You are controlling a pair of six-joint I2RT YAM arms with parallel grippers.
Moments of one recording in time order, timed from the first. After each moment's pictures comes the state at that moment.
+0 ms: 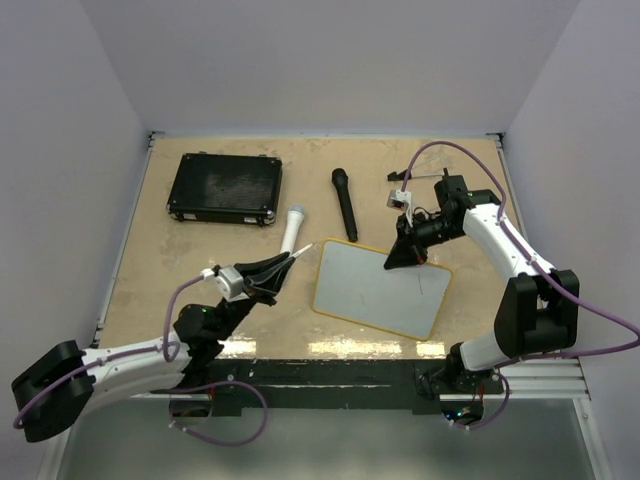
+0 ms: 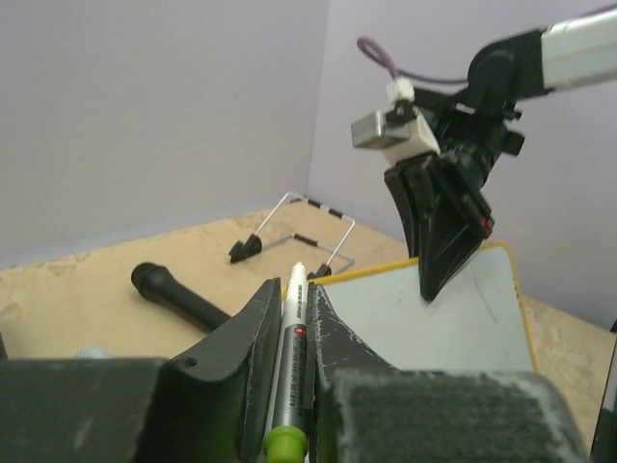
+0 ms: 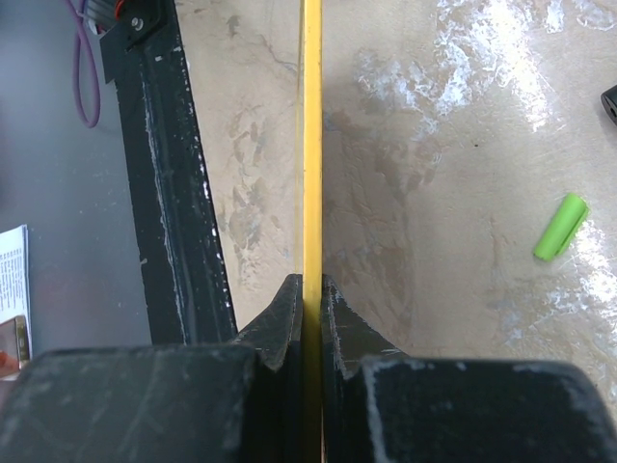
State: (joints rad) left arm -0.96 0.77 0.05 1.22 -0.19 -0.04; right arm 0.14 1.49 1.14 -1.09 -1.01 -0.82
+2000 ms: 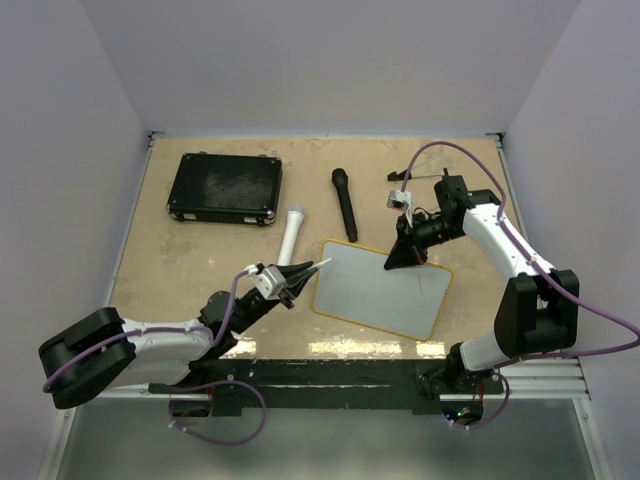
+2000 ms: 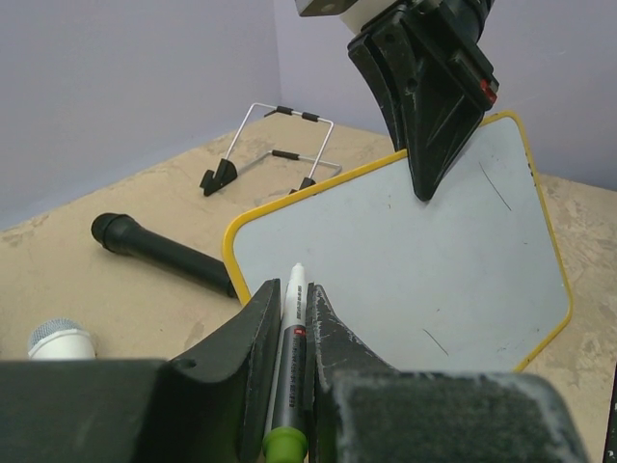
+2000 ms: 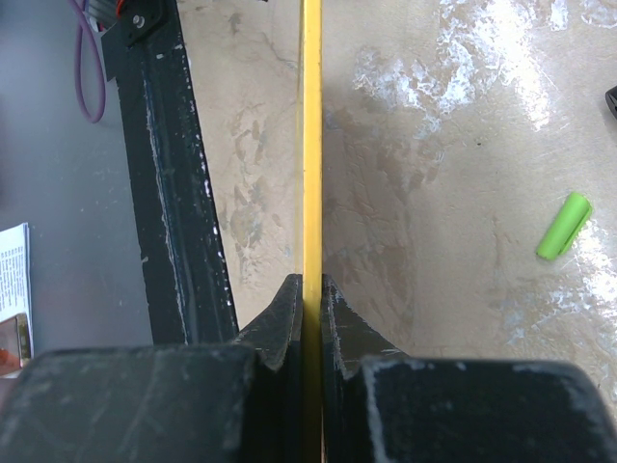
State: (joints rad) left arm -0.98 1.13 0.12 1.25 -0.06 0.07; right arm 0.14 1.49 1.14 -1.10 -1.01 -0.82
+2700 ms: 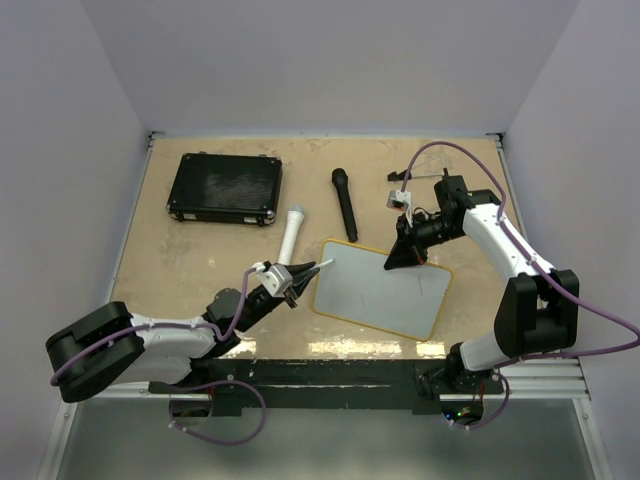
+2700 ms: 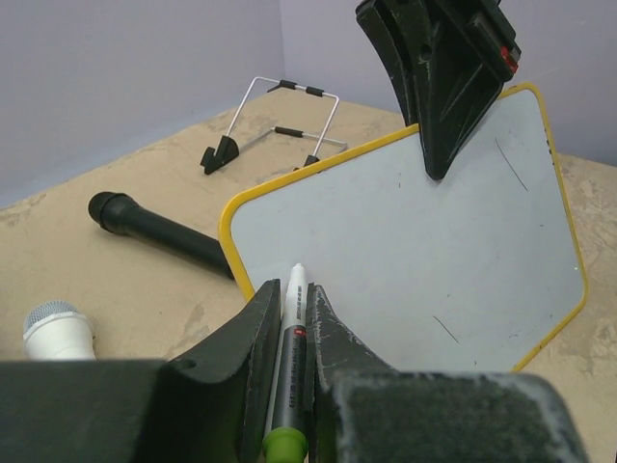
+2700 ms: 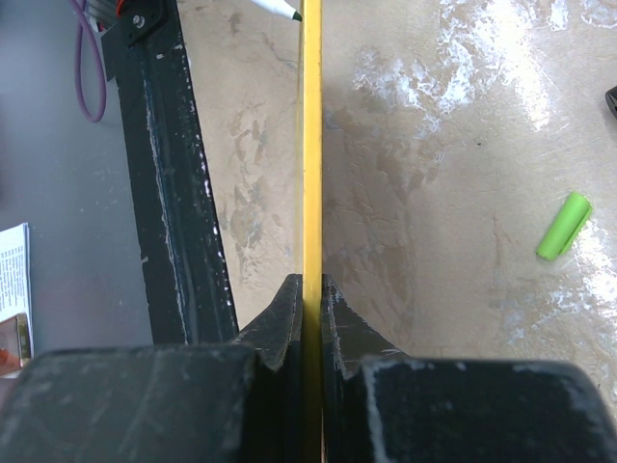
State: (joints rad) left arm -0.98 1.18 0.14 1.24 -0.07 0.07; right arm 0.14 1.49 1.14 -1.10 -1.01 -0.82
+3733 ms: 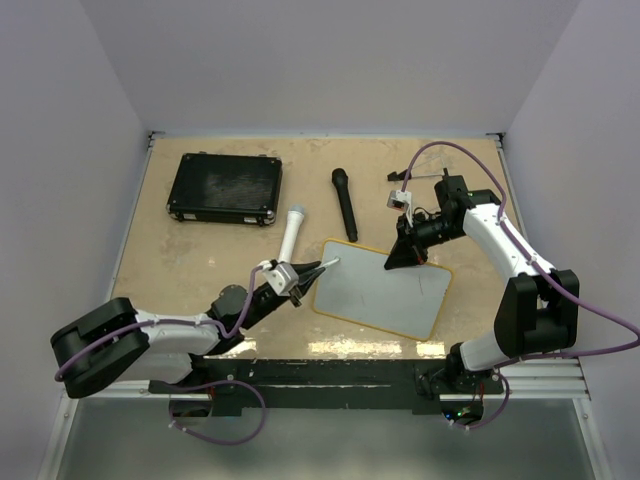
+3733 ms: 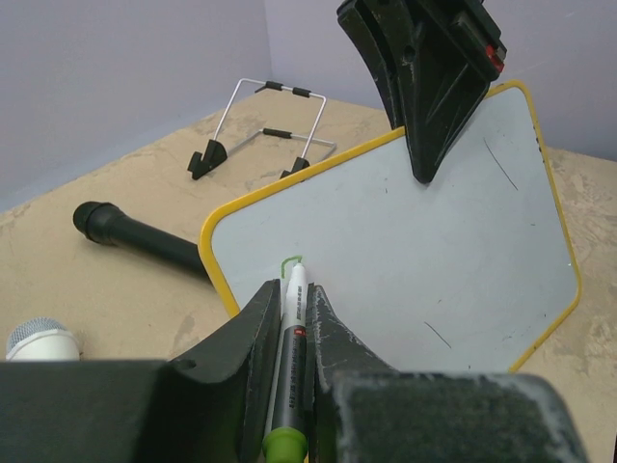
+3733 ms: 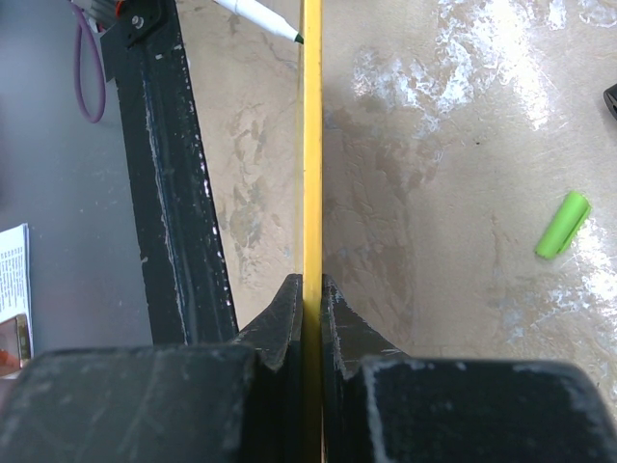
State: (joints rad) left arm -0.98 1.23 0.18 1.23 -0.05 0.08; right arm 0.14 1.49 1.14 -1.10 -1.01 -0.82
